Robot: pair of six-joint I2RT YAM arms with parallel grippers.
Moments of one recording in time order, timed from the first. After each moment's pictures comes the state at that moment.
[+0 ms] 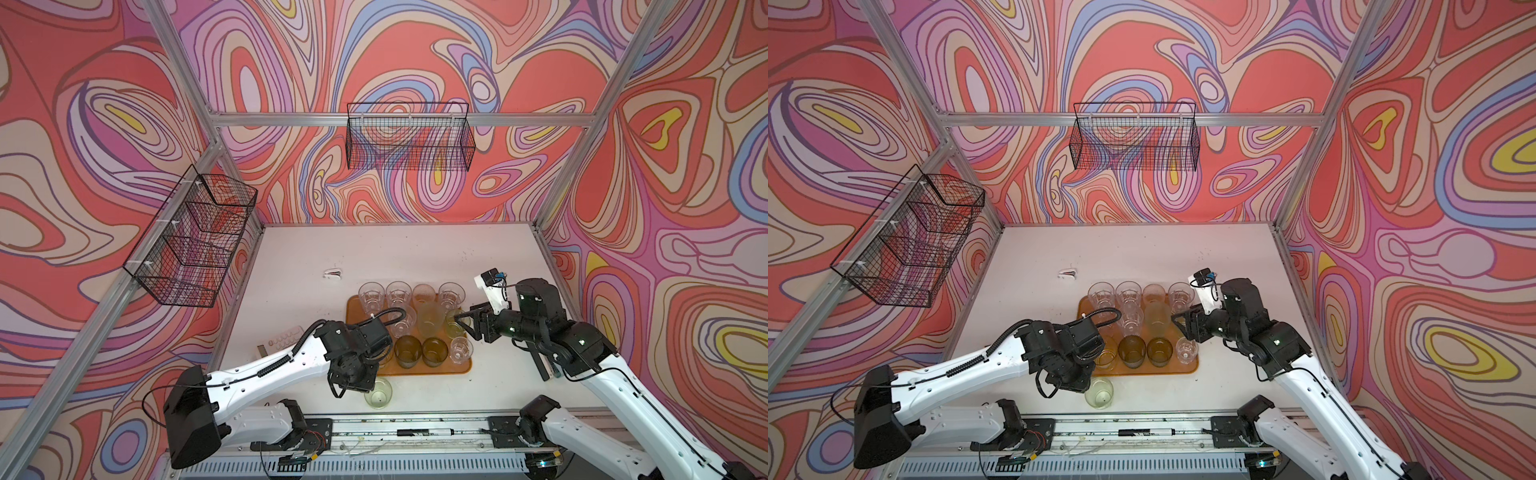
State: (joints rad) left arm -1.00 1.22 0.92 -1.16 0.10 -0.83; right arm 0.48 0.83 0.93 -0.73 -0.33 0.22
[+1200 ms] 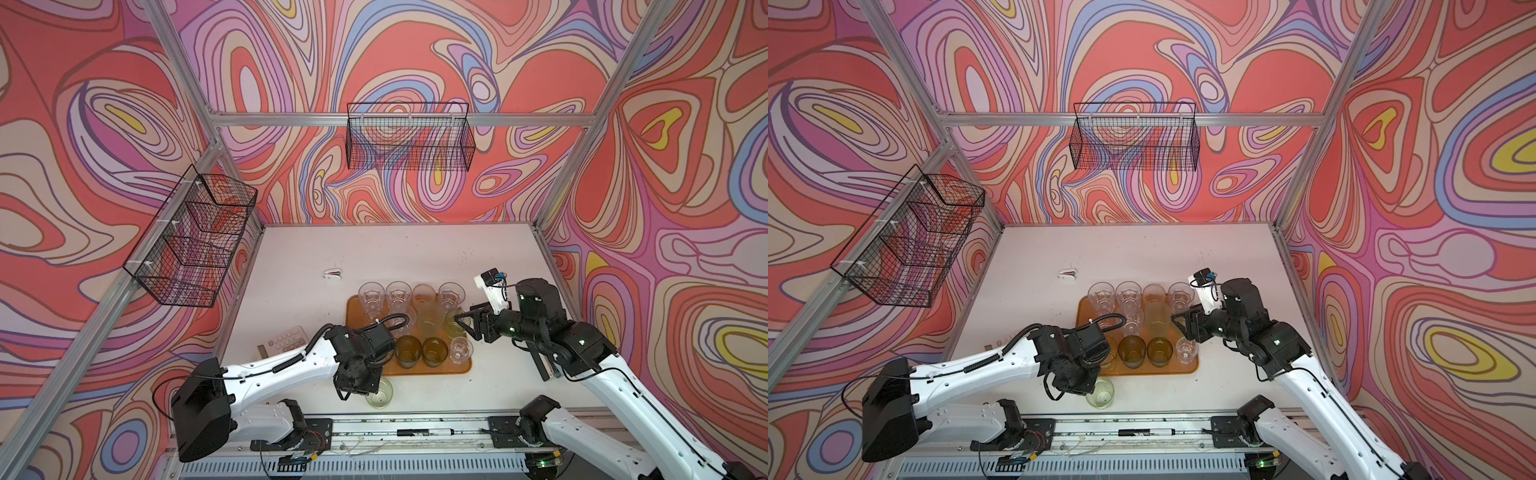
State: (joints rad) left arm -1.01 1.27 0.85 -1.06 0.12 -0.84; right arm 0.48 0.83 0.93 -0.73 -0.33 0.22
